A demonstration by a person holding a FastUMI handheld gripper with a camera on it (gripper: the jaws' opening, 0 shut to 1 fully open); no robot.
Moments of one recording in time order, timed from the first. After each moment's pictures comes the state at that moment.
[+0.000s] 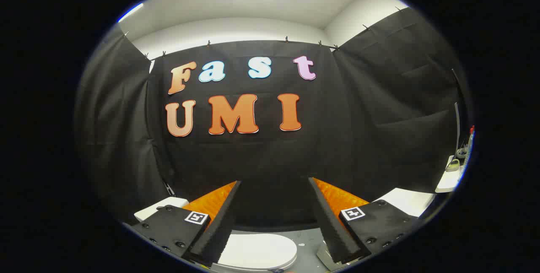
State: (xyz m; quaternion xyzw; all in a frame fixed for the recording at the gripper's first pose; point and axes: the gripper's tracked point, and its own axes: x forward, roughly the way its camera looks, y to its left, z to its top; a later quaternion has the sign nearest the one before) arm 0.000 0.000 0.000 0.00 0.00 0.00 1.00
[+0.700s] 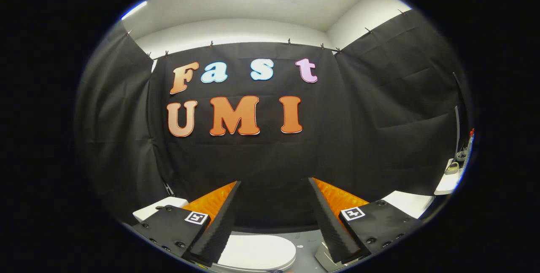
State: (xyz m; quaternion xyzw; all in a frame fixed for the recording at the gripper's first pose) arm -0.007 0.009 0.004 -0.01 0.00 0.00 1.00
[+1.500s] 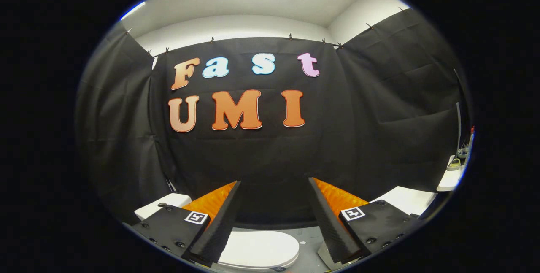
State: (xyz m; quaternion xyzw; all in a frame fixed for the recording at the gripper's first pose) arm -0.010 0.016 -0.009 0.00 0.02 0.01 1.00
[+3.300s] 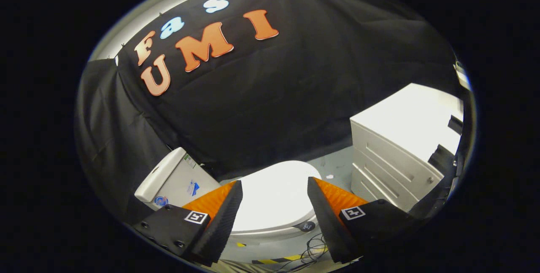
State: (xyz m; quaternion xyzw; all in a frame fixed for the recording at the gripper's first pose) arm -0.009 -0.018 -0.311 0.18 0.27 0.01 0.95
